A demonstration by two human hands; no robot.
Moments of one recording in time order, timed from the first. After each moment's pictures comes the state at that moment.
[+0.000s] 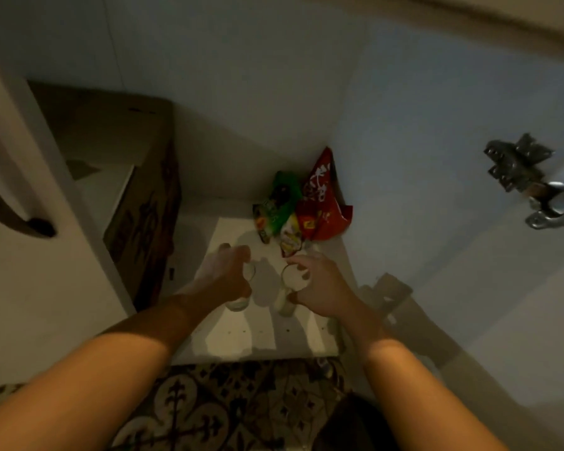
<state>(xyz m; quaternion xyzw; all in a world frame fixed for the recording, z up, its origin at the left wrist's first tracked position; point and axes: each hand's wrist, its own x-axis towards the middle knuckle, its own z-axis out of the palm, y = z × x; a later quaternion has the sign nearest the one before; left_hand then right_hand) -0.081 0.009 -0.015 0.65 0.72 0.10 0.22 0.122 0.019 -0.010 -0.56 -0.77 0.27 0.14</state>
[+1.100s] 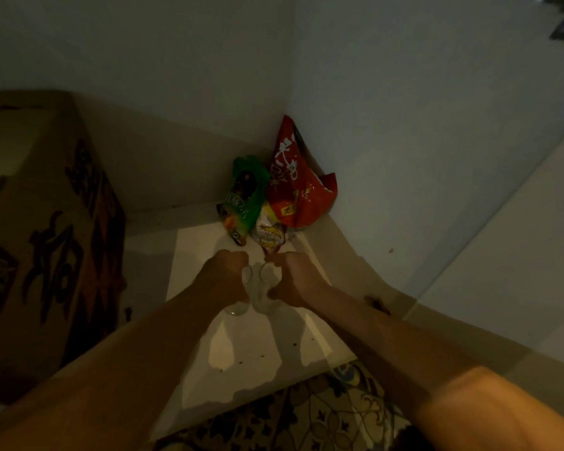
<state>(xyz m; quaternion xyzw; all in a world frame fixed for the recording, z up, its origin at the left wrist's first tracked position) -0.056 0.116 -0.120 0.71 0.67 0.00 0.22 0.103 0.102 -0.119 -0.63 -0.73 0.24 0.09</state>
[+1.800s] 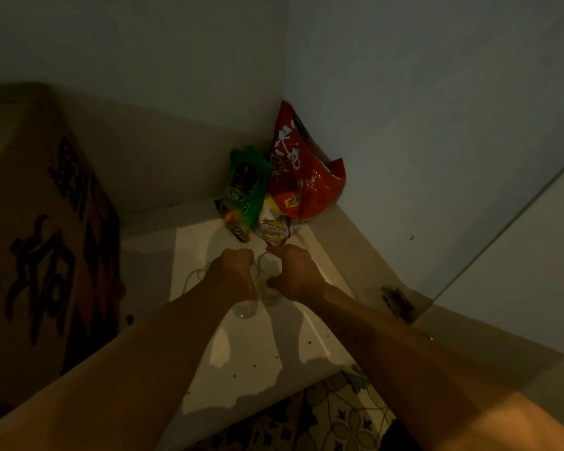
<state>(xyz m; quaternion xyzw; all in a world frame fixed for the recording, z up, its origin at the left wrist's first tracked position) -0.062 0.144 -0.152 0.72 0.66 -0.02 0.22 0.082 0.115 -0.144 -0.64 -0.72 0.22 0.17</state>
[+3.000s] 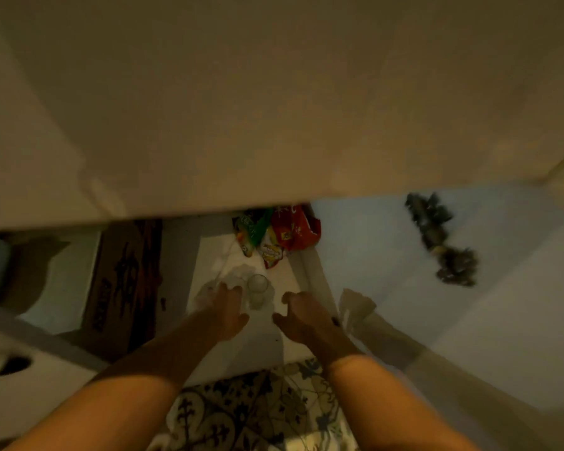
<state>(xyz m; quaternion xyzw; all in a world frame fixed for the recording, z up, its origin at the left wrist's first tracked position) -0.041 0.011 0.073 0.71 0.66 -0.17 0.18 0.138 0.014 0.052 -0.64 -0.70 0.31 -0.04</state>
